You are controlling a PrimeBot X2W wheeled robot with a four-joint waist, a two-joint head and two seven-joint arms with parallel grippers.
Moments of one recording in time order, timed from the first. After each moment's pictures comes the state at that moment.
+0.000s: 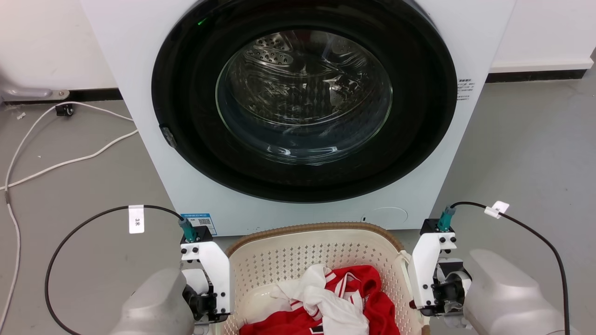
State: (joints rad) left arm -0.70 0.14 -0.73 1.27 -0.94 -0.13 0.53; right arm -0.76 -0.10 0.91 1.29 1.05 0.13 0.67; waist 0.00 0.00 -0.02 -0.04
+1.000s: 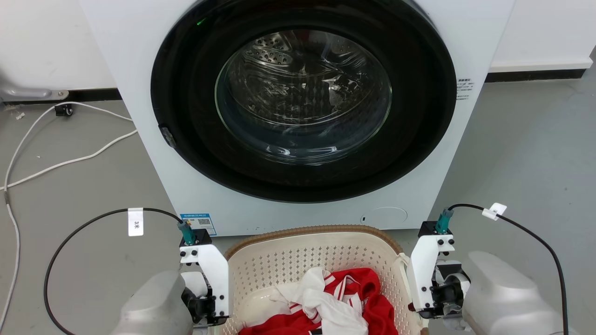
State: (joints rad) left arm -0.70 0.15 -0.77 1.27 -0.97 -0.13 0.53; right arm -0.75 -0.11 0.93 1.28 1.06 0.13 0.67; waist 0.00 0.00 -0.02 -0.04
